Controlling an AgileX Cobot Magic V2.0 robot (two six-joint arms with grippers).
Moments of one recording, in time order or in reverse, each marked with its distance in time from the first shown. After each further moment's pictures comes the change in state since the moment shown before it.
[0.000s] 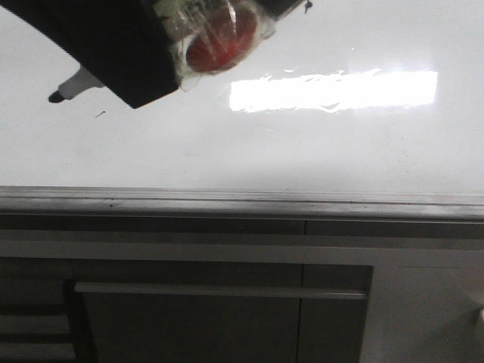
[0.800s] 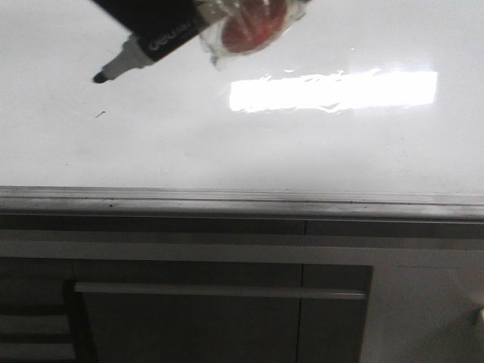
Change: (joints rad) left arm 0.000 -0.031 -0.064 0.005 -0.008 0.008; right arm -0.028 -0.039 0.000 -0.065 -0.016 0.024
